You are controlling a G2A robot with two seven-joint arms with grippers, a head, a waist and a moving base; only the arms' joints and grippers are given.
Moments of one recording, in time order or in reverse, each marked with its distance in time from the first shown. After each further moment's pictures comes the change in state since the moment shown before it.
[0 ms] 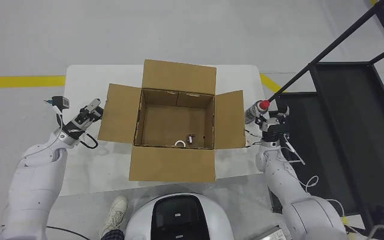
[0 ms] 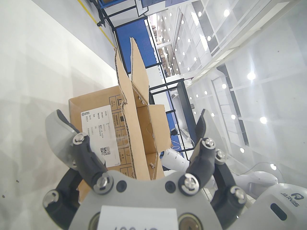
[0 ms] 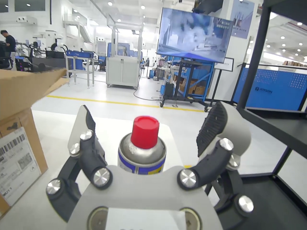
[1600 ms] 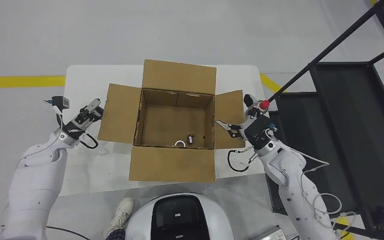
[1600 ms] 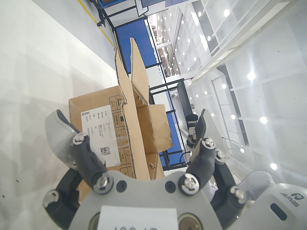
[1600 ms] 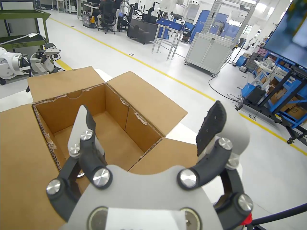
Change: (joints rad) left arm 0.000 0.000 0.000 0.000 0.000 0.000 0.000; right arm -0.579 0.098 0.145 -1.395 -0.171 -0.324 1.070
